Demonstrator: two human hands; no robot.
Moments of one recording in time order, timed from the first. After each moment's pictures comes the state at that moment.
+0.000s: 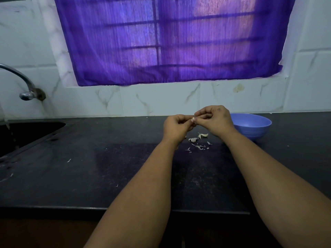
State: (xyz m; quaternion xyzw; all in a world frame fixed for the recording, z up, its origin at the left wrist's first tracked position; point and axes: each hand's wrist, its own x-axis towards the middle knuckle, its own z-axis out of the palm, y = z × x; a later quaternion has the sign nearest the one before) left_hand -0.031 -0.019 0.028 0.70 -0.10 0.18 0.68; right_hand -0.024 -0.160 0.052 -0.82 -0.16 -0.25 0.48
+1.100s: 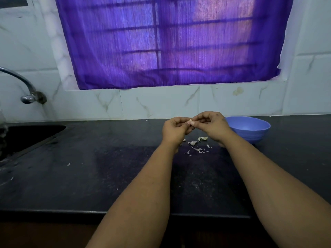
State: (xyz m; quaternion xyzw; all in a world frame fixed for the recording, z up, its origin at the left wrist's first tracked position) left_hand -0.024 -0.019 0.027 0.62 -0.10 0.15 0.76; right_hand -0.016 -0.160 0.046 -0.79 -0.18 -0.16 0.56
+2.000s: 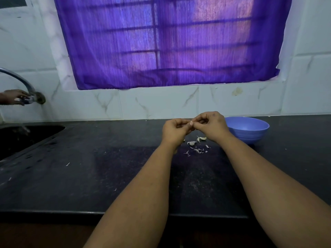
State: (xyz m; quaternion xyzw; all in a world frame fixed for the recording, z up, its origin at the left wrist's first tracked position) left_hand -0.029 -0.020 0.027 0.67 -0.10 0.16 0.72; right_hand -0.016 -0.157 0.046 -0.84 -0.15 -0.24 0.46
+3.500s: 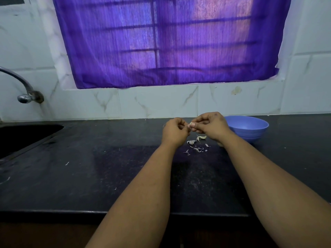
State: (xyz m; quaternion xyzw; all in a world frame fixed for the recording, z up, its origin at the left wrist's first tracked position) left_hand -0.024 -0.017 0.023 0.80 -0.07 0.24 0.55; right_hand -0.017 -0.159 0.046 -0.78 -0.15 -0.11 0.60
